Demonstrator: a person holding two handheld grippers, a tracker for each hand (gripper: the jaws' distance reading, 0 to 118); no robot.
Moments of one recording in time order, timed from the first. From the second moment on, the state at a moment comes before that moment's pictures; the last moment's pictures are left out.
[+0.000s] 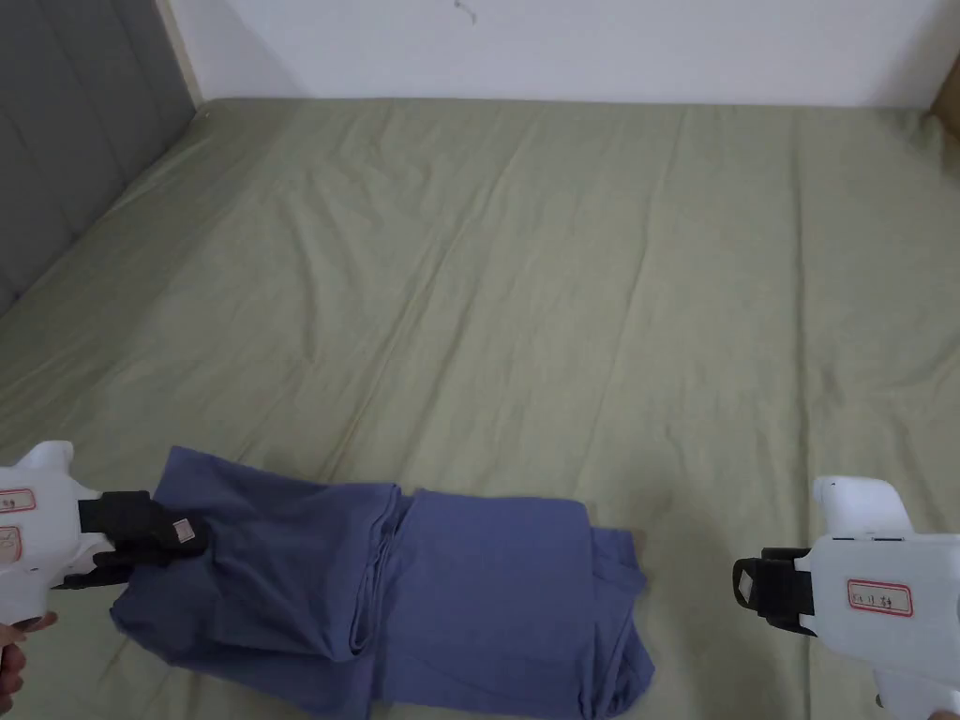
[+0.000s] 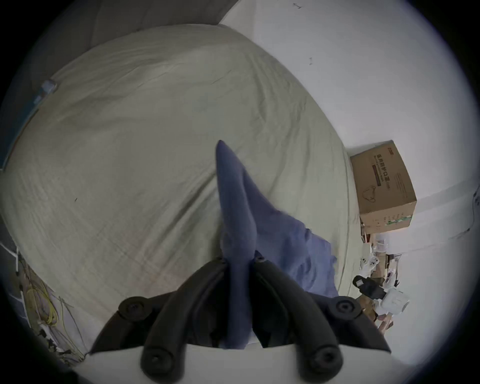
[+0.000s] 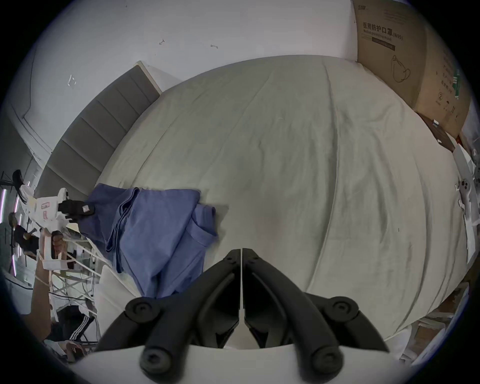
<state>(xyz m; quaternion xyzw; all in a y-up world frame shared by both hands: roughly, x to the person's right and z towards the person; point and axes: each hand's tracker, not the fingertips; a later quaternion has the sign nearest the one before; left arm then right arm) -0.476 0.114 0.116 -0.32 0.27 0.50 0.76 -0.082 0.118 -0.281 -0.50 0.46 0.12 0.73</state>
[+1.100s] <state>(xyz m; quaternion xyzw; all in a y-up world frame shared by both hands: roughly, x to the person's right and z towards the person) -0.329 0.118 -0.087 -0.40 0.10 0.42 0.81 -0.002 0.102 -0.323 -0.52 0.40 0.06 0.75</state>
